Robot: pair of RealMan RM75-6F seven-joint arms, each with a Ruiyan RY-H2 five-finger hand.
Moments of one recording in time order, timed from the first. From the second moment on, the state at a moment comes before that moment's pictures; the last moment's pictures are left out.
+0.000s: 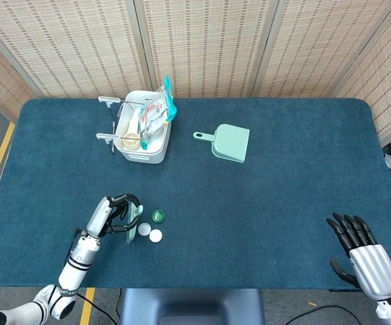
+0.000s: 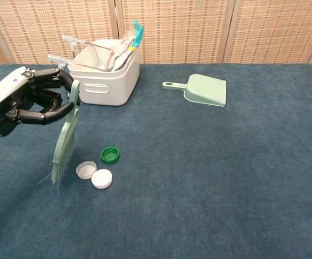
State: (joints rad) left arm -0.53 -1.84 -0.05 -0.87 1.63 1.51 -0.96; right arm 0.00 -1.07 -0.08 -1.67 -1.75 1.56 -0.05
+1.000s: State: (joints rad) left arm -0.67 -1.98 -0.04 -0.85 1.73 1.50 -0.89; right arm -0.02 -1.04 -0.06 -1.66 -1.72 1.59 0.01
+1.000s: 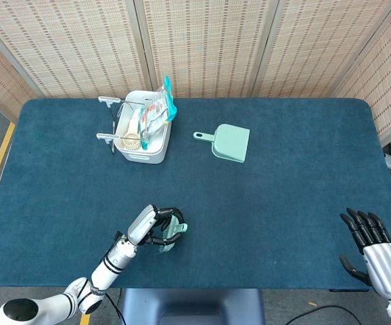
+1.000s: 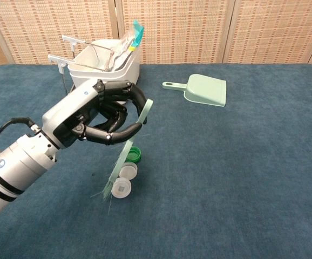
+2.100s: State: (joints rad) left arm -0.52 -1.77 0.06 -0.82 1.66 1.32 -0.26; right arm -0.02 -1.06 -0.07 -1.67 -1.73 1.58 -0.03
